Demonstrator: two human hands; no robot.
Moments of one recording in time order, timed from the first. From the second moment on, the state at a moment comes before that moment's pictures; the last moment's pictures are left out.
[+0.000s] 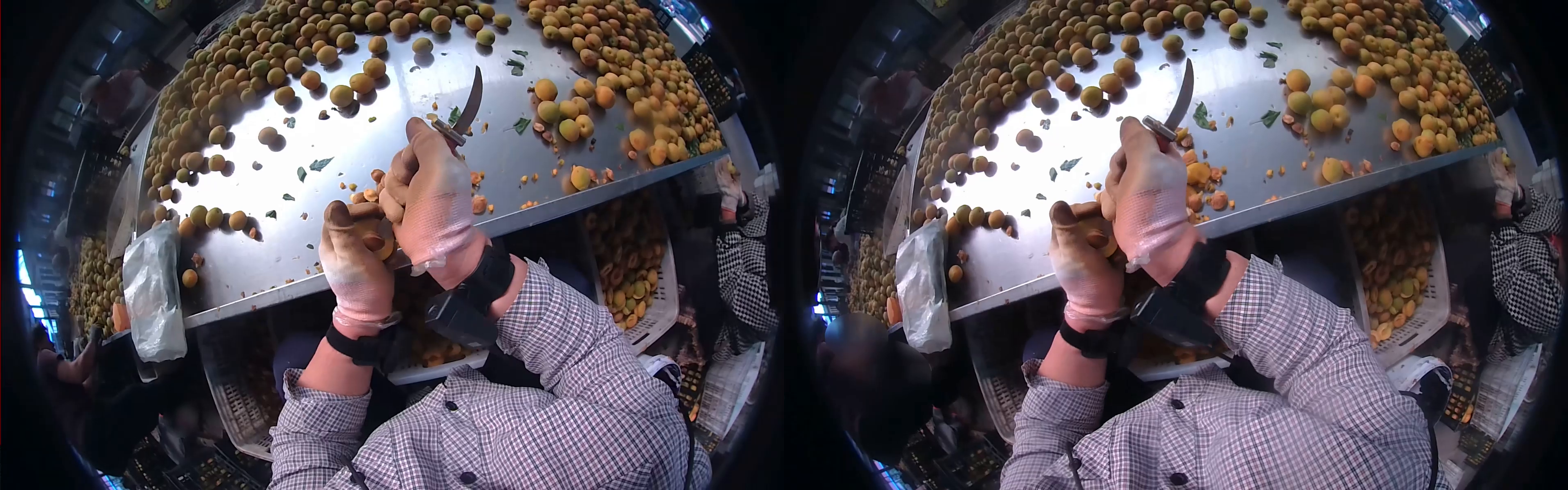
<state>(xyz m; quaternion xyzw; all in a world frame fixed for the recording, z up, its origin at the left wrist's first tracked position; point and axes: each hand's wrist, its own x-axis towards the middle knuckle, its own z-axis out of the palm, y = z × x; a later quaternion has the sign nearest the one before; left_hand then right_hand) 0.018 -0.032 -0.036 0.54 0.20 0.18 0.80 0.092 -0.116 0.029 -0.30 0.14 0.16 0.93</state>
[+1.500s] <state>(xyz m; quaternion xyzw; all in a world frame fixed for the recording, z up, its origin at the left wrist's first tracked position) -0.013 0.012 0.004 0.68 0.07 -0.09 0.72 0.097 -0.130 0.018 -0.64 -0.09 0.17 0.74</state>
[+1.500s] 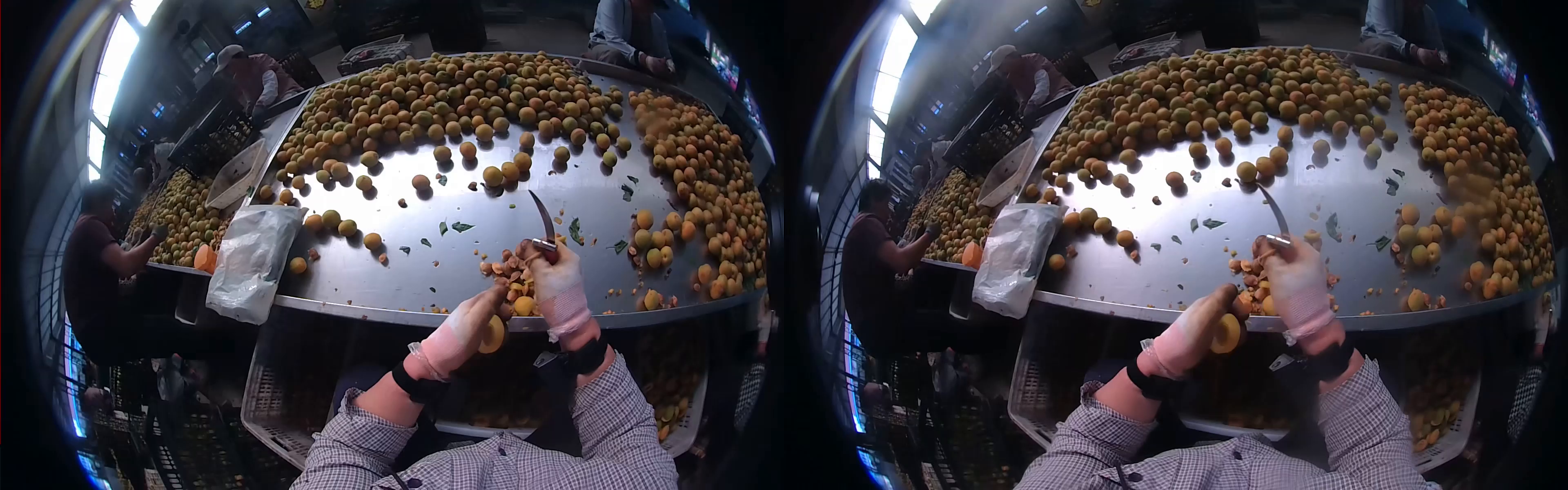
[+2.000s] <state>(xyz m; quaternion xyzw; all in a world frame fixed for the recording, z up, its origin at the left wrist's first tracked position) -0.022 0.141 0.058 0.82 0.30 -0.07 0.49 0.102 -0.138 0.003 -0.74 -0.13 0.04 0.66</state>
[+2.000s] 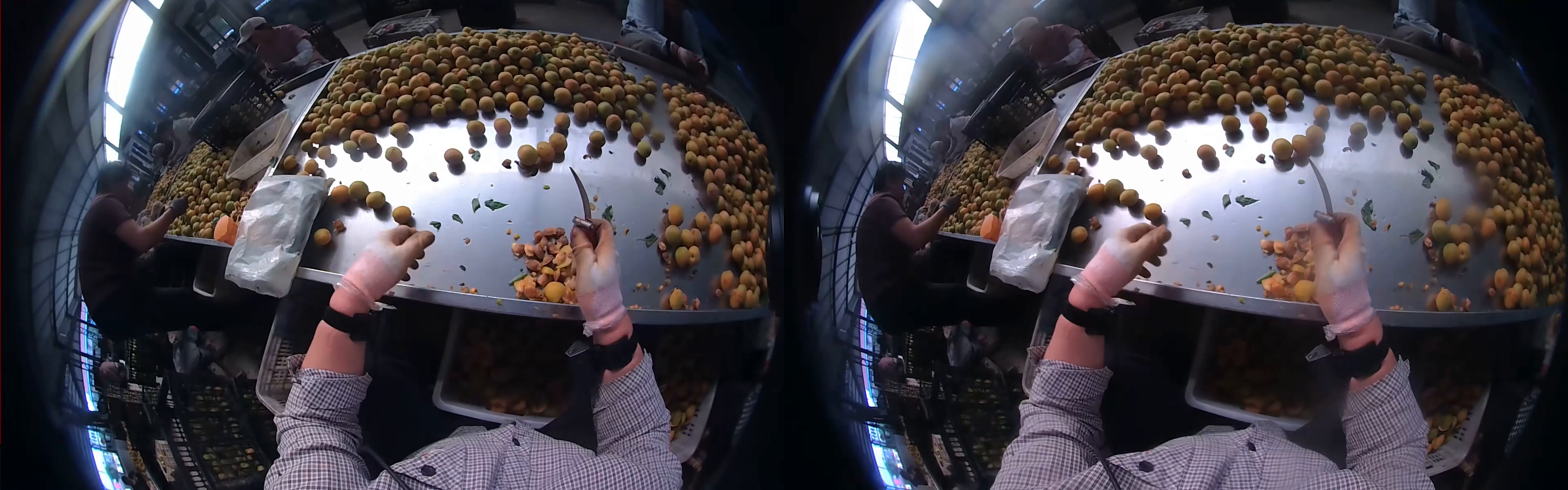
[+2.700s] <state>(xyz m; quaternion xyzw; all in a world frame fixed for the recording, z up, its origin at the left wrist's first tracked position) 0.056 0.346 -0.005 0.87 0.42 -0.24 0.14 0.096 -0.111 0.010 -0.65 -0.05 0.23 0.73</state>
